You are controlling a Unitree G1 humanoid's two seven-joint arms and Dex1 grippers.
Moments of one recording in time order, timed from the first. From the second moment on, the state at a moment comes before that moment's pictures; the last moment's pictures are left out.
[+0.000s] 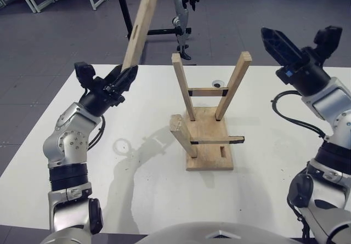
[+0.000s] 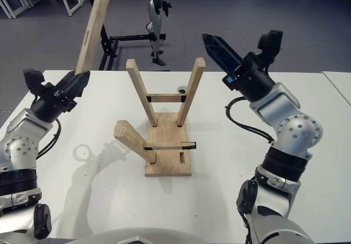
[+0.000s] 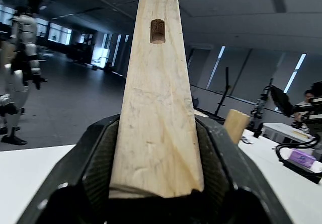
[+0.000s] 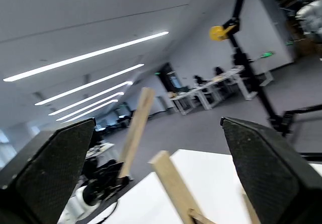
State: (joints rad) left arm -0.33 0.48 0.33 0.01 -0.87 0.51 -0.74; right arm -0.61 -0.34 -0.47 -0.12 1.16 0.99 0.53
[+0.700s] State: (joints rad) left arm -0.48 0.52 0.14 -0.04 -1.08 0.88 -1.06; right arm -0.77 -0.33 -0.18 0.05 1.13 1.07 0.78
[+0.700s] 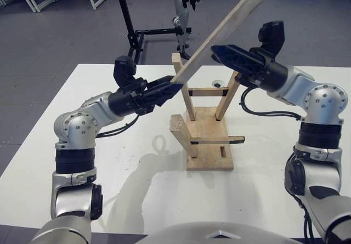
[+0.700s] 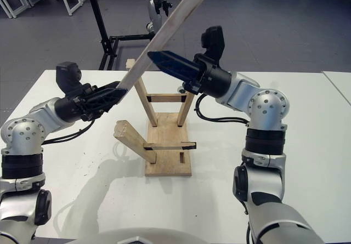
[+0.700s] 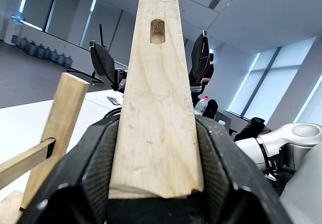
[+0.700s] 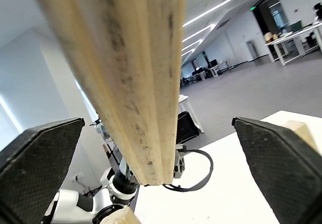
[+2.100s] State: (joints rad) left arm -0.54 0.54 0.24 0.03 -1.01 0.87 -1.08; right arm -0.73 -0.34 -0.13 0.01 1.10 1.11 0.81
